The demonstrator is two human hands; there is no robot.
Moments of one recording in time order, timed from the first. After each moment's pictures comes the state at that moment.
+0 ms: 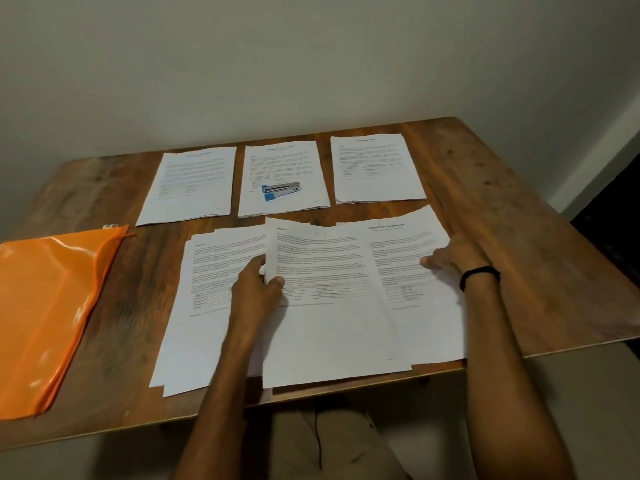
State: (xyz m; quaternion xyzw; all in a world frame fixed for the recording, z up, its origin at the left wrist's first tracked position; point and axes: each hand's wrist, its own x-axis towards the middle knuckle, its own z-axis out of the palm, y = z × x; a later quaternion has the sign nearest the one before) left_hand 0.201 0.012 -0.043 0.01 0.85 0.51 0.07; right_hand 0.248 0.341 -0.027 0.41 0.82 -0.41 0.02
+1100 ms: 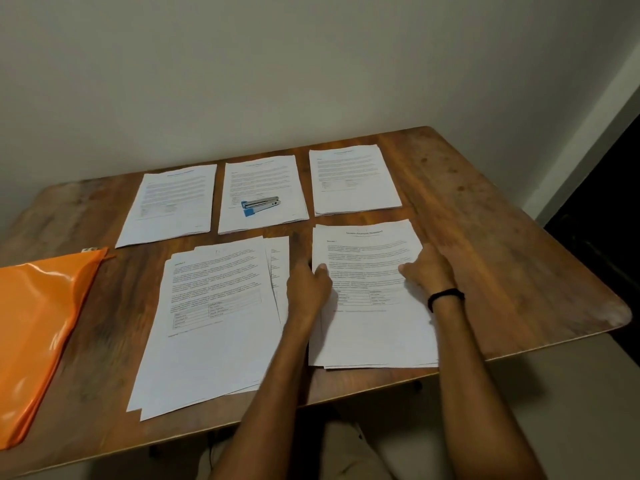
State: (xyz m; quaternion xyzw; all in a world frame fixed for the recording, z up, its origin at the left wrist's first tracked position) left_hand 0.207 0.133 -0.051 0.04 0.84 0.54 0.10; right_hand 0.259 0.335 -0.049 0.38 0.84 -0.39 -0.07
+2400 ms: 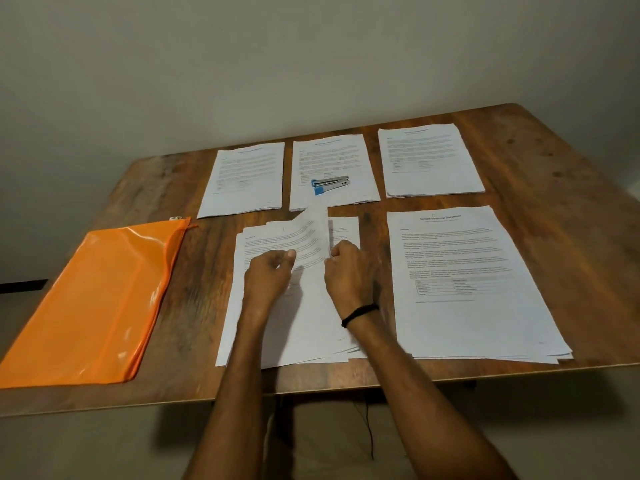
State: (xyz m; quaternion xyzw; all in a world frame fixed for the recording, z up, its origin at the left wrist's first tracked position) left_hand 0.164 -0.047 -0.043 -0.04 0.89 0.45 0.04; right_hand 0.204 0.086 -0.036 0.21 0.90 -0.38 -0.08
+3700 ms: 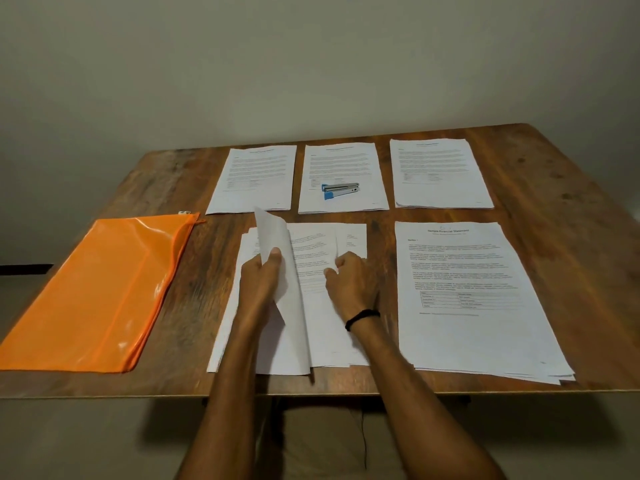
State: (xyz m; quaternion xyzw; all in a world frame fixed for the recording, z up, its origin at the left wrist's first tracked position) left_hand 0.172 -0.059 -0.034 -0.16 0.78 0.60 0.06; right_hand 0.193 0.082 -0.061 0.22 0.89 -0.38 -0.07
